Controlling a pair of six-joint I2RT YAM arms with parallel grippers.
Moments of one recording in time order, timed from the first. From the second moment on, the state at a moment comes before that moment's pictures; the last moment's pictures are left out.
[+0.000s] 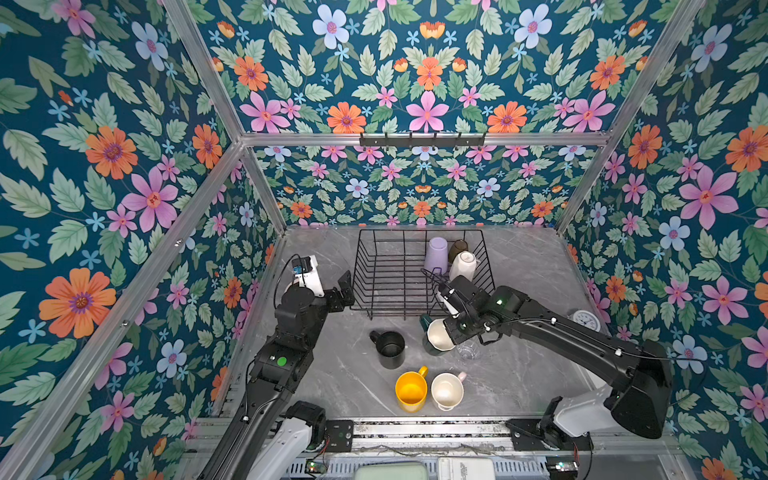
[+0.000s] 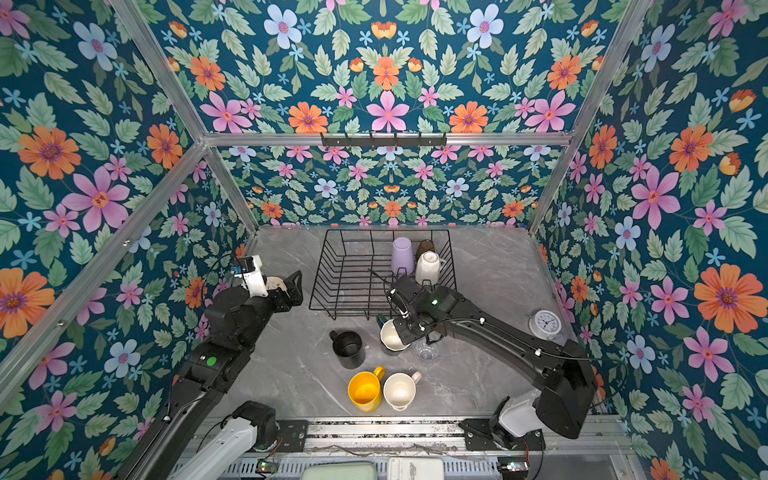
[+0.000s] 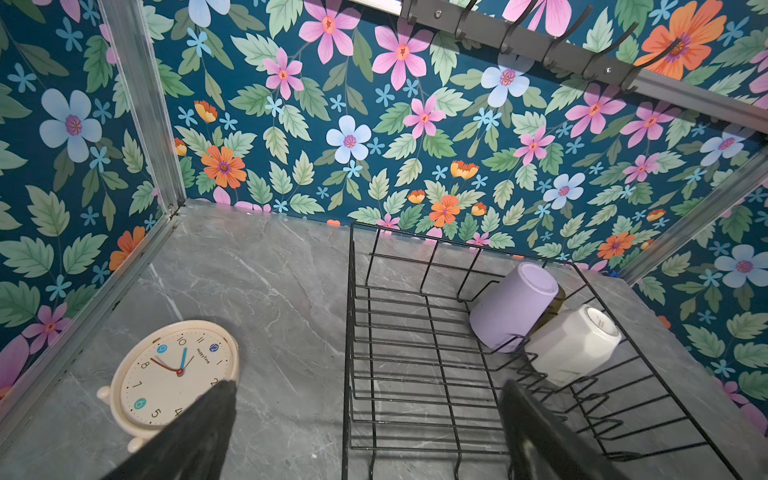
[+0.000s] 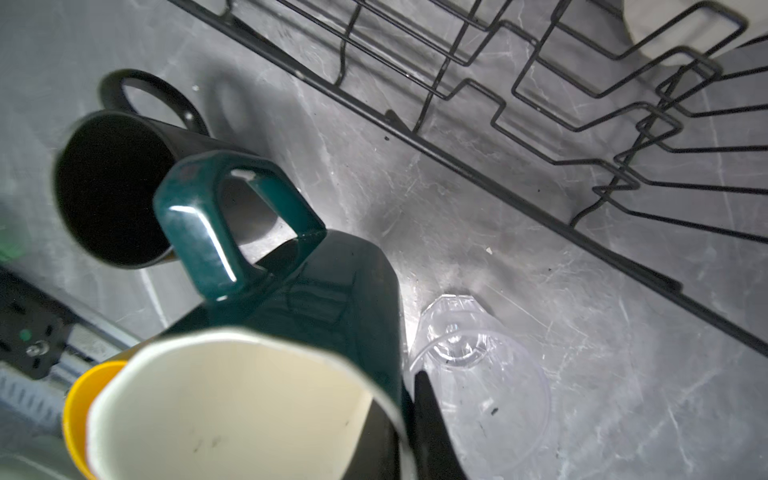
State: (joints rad) left arm -0.36 0.71 0.76 -0.27 -0.20 -0.30; right arm 0.86 1.42 1.26 -0.99 0.05 0.36
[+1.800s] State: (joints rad) left arm -0.36 0.90 0.59 0.62 1.01 -0.65; right arm 0.43 1.12 1.01 -0.20 -1.01 0.63
